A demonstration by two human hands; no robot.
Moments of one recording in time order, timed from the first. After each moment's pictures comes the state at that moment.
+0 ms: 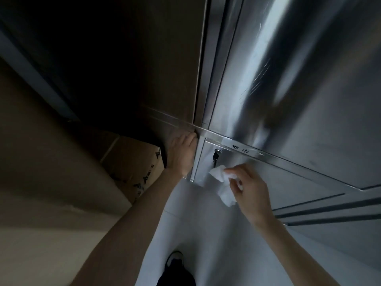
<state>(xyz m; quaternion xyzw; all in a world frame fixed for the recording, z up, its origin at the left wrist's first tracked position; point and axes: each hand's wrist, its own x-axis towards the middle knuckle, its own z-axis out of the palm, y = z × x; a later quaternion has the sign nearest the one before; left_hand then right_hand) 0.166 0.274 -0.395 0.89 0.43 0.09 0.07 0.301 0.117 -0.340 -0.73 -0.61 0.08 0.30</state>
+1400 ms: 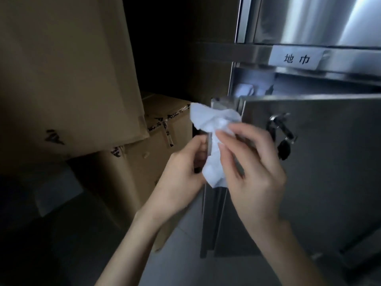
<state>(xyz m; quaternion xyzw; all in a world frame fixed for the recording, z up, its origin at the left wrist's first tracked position) 0.080 0.042 -0.548 0.76 0.37 0.46 0.29 0.211 0.023 -0.549 -0.37 -0.66 -0.24 0.61</state>
